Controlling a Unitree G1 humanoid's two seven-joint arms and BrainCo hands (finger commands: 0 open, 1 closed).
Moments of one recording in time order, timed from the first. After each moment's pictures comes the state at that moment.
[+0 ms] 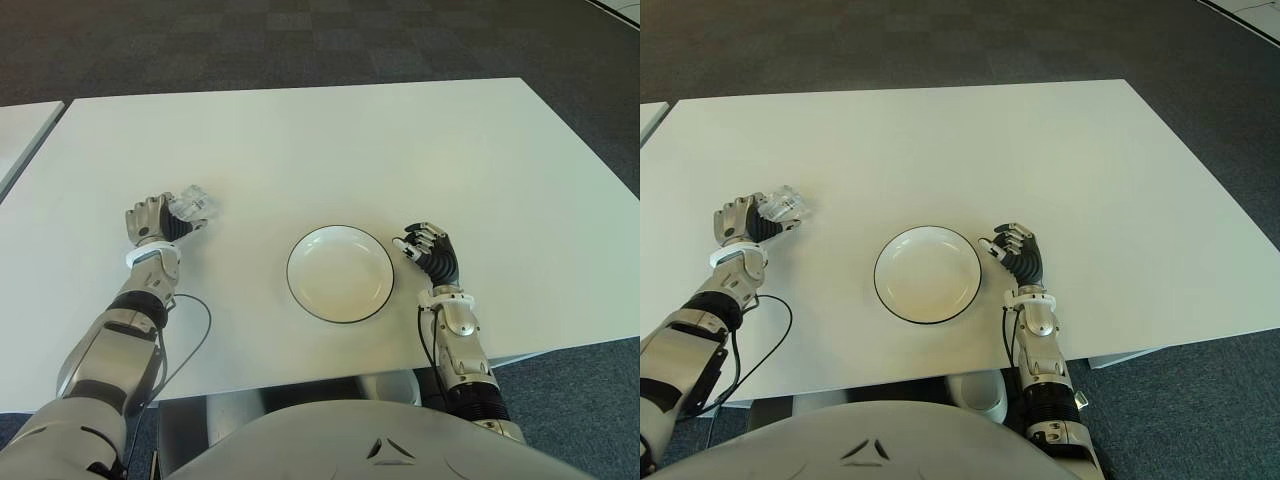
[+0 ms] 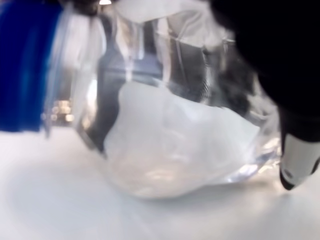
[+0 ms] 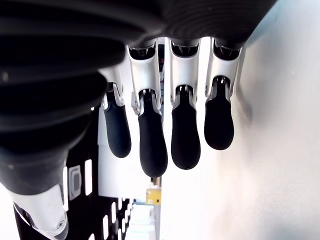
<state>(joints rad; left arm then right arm) -0.43 0.48 -0.27 1.12 0.57 -0.02 0.59 0.06 -0.05 -0.05 0.30 -0.03 -0.28 -0.03</state>
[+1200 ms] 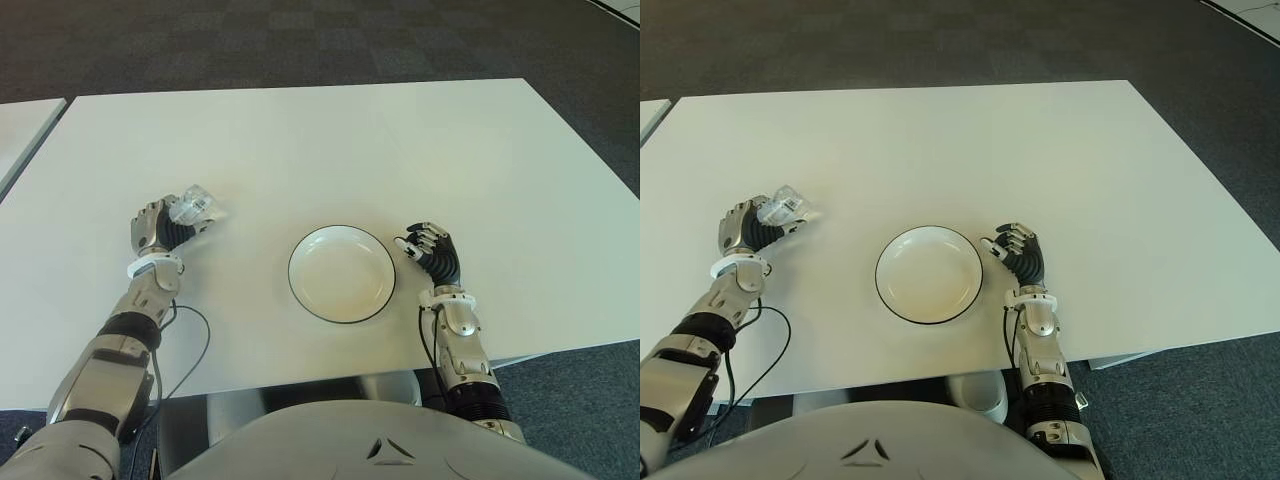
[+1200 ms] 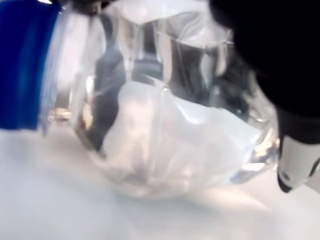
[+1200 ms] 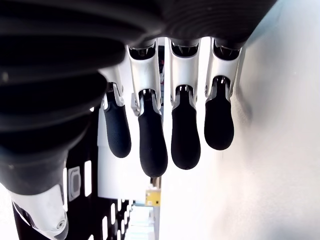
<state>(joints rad) -0.27 0.50 -0.17 0.88 0.44 -0.22 0.54 0.06 -0.05 -0.06 0.30 -0.03 -0.28 -0.03</state>
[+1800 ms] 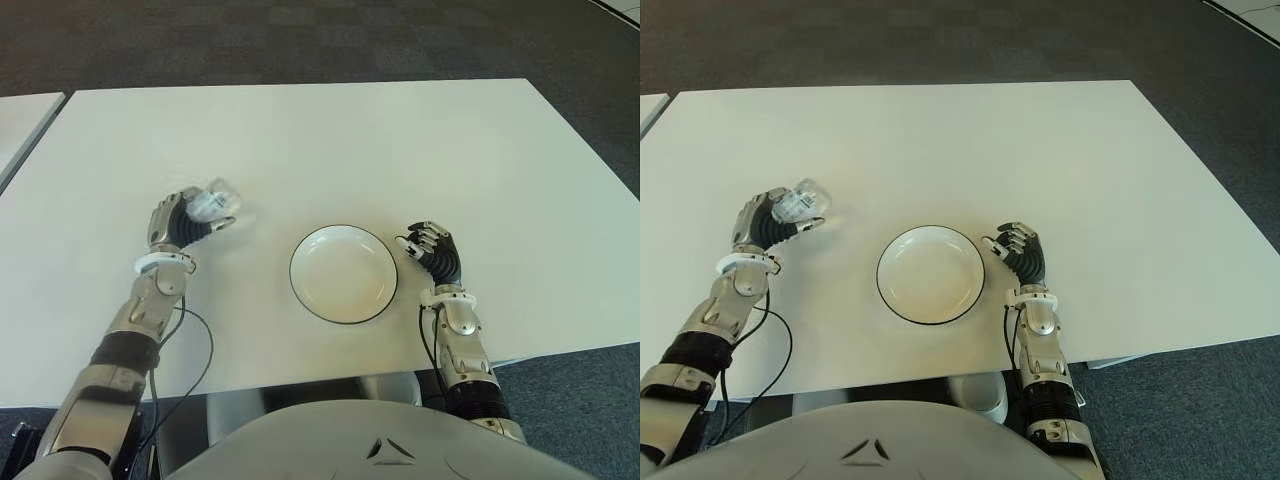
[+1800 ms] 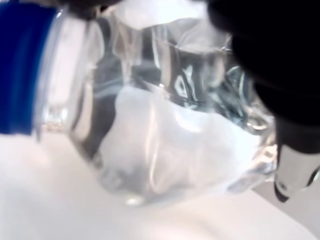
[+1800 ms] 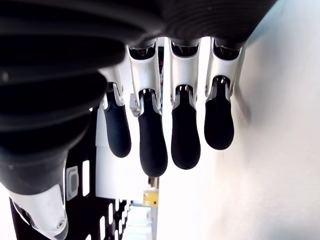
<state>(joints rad) -0.12 0.50 -0.10 0.42 0.42 -0.20 0.36 0.05 -0.05 -0.06 0.31 -0.03 -0.28 -0.03</state>
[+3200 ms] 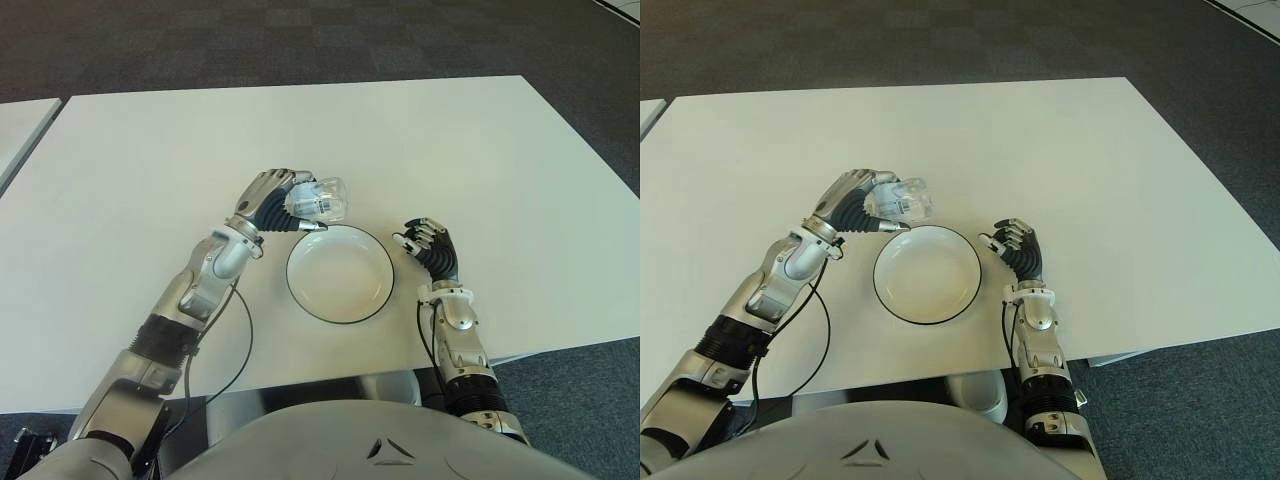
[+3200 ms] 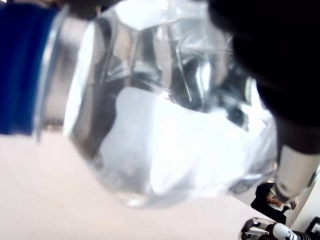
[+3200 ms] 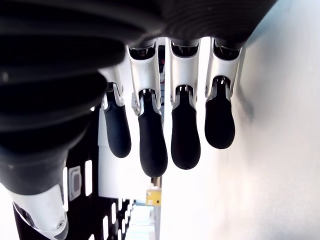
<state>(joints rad) -0.21 0.40 -0.31 0.10 0.58 -0.27 0.03 0.02 -0.05 -0.06 0.34 -0.03 -0.29 -0.03</state>
